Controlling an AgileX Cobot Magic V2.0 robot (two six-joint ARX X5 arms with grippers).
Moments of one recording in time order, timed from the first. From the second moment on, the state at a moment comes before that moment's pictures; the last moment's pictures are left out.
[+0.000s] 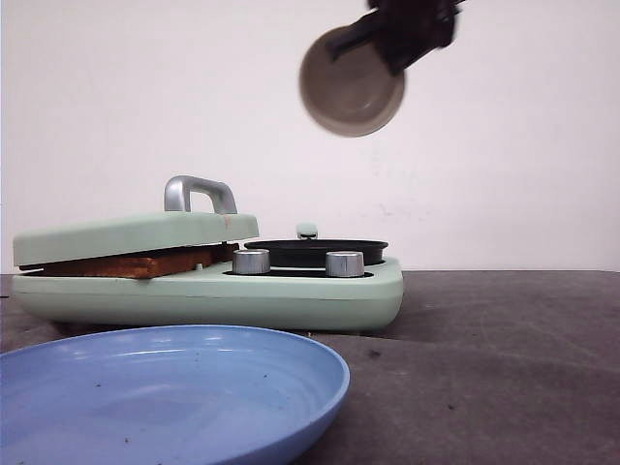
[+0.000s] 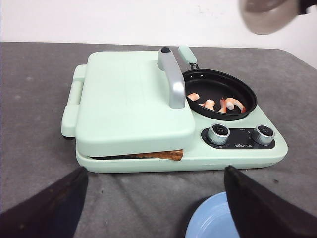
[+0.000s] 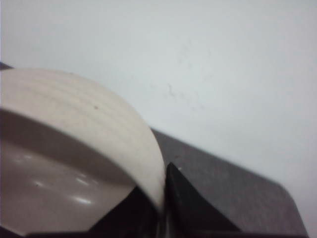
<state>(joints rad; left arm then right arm) -0.18 0.25 0.52 -0.54 0.19 -0.10 0.57 1.61 1.38 -0.05 0.55 -0.20</state>
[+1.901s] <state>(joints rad) -0.18 0.25 0.52 -0.54 0.19 -0.10 0.05 1.85 1.39 -0.95 -0.29 0.14</state>
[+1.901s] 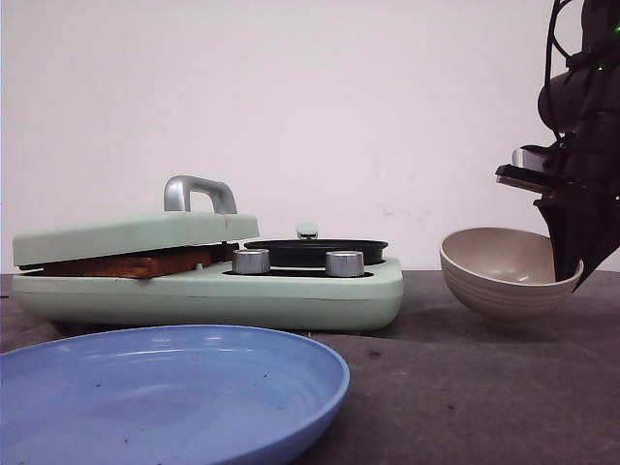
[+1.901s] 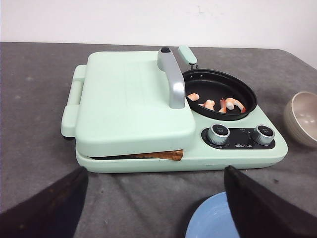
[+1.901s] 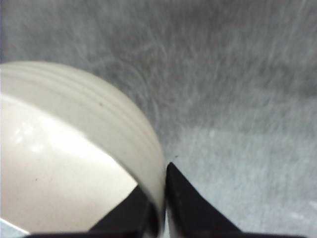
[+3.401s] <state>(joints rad) -0.18 0.25 0.52 -0.54 0.19 -0.10 0.05 1.82 1.39 -0.95 -0.26 0.13</state>
